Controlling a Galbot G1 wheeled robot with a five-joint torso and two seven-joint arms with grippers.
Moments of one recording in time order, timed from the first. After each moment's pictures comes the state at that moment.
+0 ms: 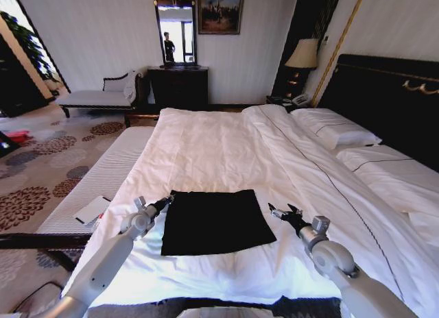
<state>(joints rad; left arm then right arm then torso) 0.90 -0.98 -0.17 -1.44 -1.22 0.28 0.02 -1.45 0.84 0.51 1.96 0.88 -0.22 0.20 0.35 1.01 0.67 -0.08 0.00</state>
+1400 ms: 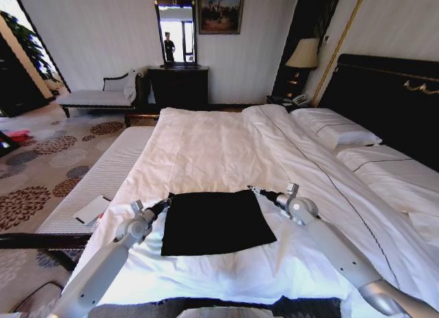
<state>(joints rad) 1.00 -0.95 -0.20 -1.58 -1.18 0.27 -0.02 -0.81 0.88 0.15 1.45 1.28 -0.47 0.05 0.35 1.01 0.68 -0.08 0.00</state>
